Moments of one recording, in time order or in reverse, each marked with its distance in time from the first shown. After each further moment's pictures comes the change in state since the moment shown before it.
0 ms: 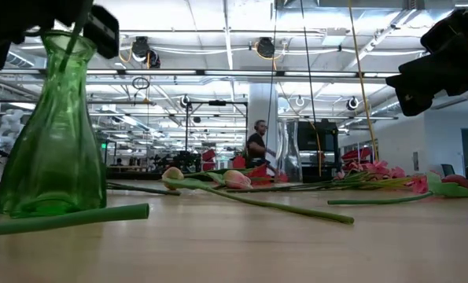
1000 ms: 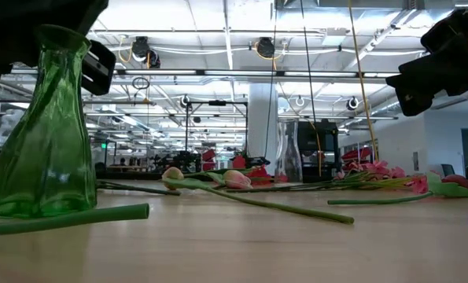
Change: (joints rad) left arm -0.013 0.096 -0.032 -0.008 0.011 -0.138; right arm 0.000 0.000 0.000 0.000 0.000 0.000
